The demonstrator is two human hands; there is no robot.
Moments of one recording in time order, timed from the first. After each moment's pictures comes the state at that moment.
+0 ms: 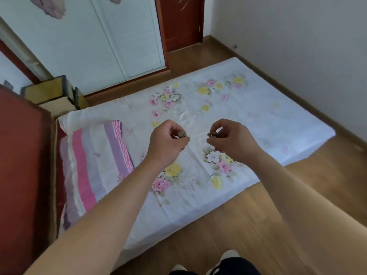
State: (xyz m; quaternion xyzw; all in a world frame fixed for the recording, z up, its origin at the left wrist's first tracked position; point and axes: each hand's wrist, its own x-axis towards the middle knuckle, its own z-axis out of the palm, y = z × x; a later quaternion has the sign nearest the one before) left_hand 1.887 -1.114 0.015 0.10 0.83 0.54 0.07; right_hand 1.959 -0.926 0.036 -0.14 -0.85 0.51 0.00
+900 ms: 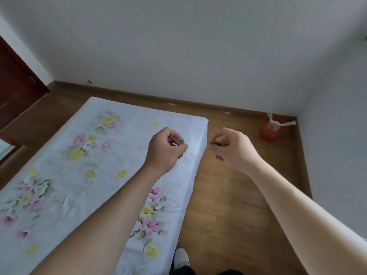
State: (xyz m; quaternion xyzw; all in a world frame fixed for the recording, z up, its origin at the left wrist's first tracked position) left_hand 1.874 -0.669 0.016 0.43 0.74 0.46 0.26; right_hand 2.066 -0.593 0.031 -0.48 -0.74 0.42 0.21
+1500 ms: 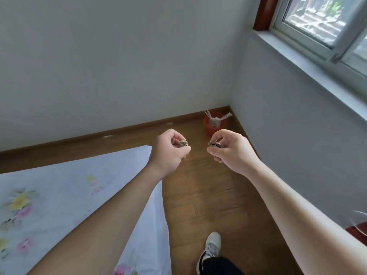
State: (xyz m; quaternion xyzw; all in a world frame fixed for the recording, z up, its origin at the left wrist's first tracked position) left_hand 1.987 -0.384 -0.004 0.59 0.60 0.37 0.39; right_hand 2.183 -0.410 0.014 -0.63 -0.61 0.36 0.32
